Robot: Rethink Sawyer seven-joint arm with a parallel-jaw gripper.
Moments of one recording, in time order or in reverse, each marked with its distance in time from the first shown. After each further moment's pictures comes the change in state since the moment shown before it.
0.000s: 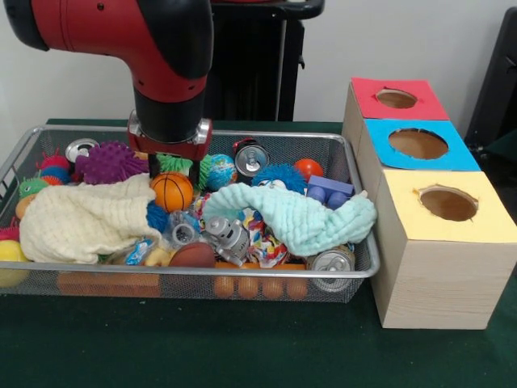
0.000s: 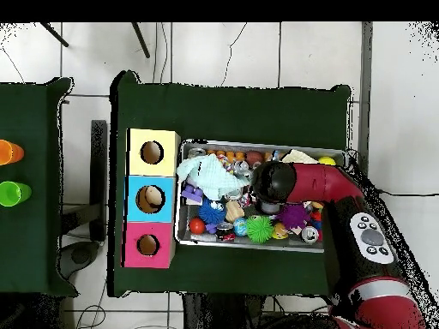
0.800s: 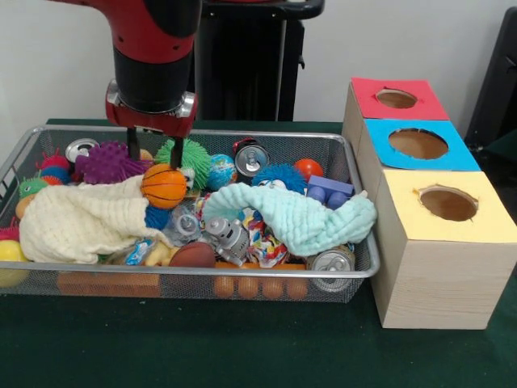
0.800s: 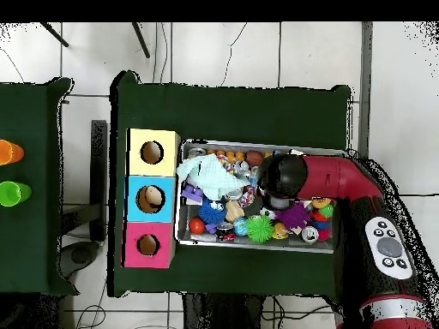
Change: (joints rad) arm -0.007 -0.097 0.004 -0.018 -0.004 0.039 -0.001
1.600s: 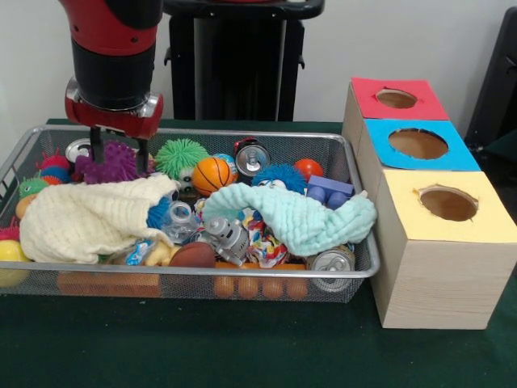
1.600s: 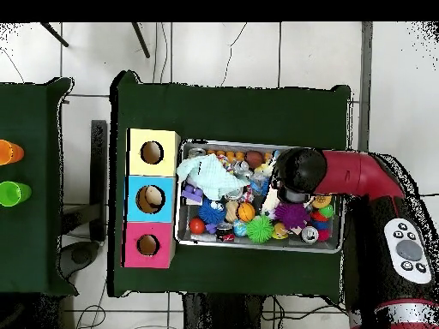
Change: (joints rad) arm -0.032 0.007 0.000 -0.056 -0.015 0.000 0.000
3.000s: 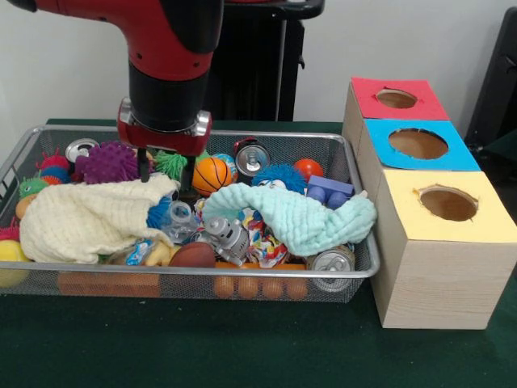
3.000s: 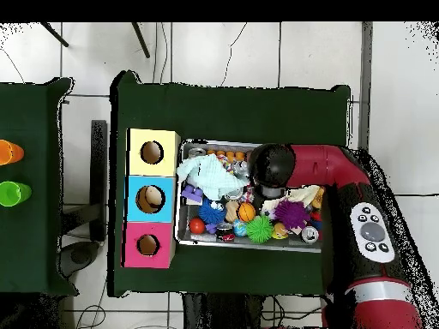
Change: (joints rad) arm 0.083 0.045 0.002 -0.013 0.000 -0.004 0.000
